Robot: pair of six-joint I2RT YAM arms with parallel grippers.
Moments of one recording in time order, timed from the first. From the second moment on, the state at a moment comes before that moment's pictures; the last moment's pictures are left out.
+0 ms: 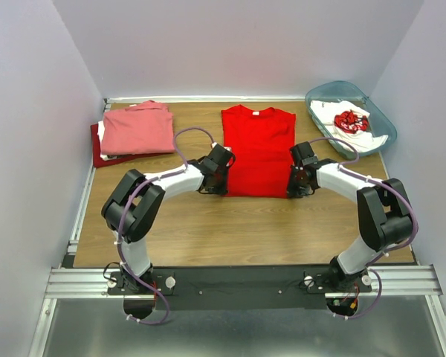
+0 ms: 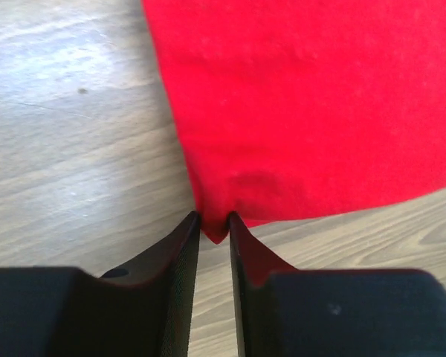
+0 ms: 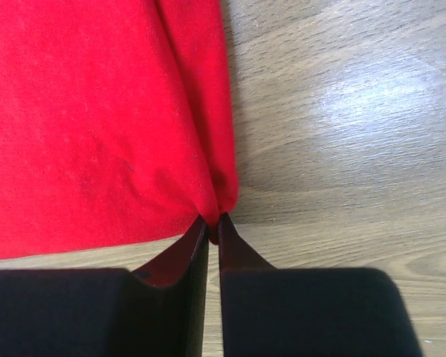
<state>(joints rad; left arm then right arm) -0.66 1.81 1.11 -0.34 -0.03 -0.50 0.33 1.63 0.92 -0.48 0.07 0.59</state>
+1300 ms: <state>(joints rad) -0.73 1.41 1.00 -0.47 0.18 -0.48 0.33 1.22 0.97 -0.88 -0.03 0.55</state>
